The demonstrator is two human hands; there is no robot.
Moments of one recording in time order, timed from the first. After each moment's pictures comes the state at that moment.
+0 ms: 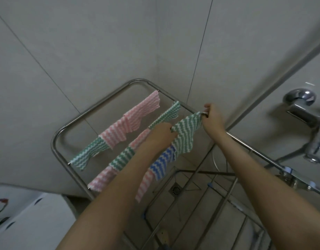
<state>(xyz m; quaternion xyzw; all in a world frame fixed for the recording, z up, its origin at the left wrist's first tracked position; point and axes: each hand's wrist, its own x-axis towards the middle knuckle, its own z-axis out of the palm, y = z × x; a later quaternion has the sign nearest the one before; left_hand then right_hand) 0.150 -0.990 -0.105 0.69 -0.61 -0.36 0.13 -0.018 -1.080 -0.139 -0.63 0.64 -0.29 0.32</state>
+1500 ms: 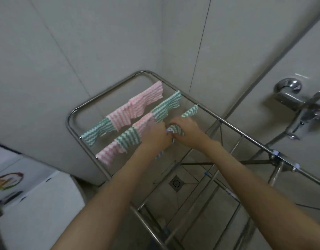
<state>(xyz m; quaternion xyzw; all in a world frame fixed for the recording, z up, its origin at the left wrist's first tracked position) 0.133 -0.919 -0.121 0.76 -0.58 -0.25 0.15 -0.004 -0.981 -0.143 -0.90 0.35 -0.15 0.20</state>
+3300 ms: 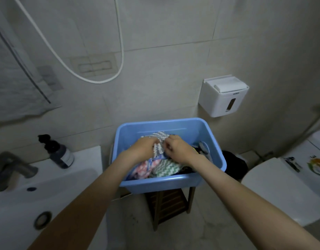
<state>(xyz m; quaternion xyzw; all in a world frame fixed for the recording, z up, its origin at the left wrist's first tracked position) -0.001 -0.034 -0.040 0.94 0.25 -0.09 0.21 0.117 -0.147 -0.078 -0.79 -0.56 0.13 0.22</state>
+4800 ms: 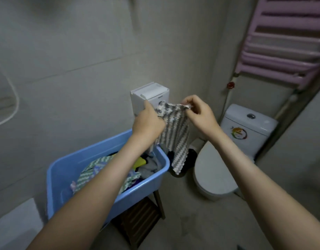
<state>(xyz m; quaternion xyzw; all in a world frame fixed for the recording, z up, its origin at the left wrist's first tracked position) 0.109 -0.186 0.077 0.93 0.16 0.14 0.31 0.189 -0.334 0.049 -0.79 -0.28 -0.09 0.54</state>
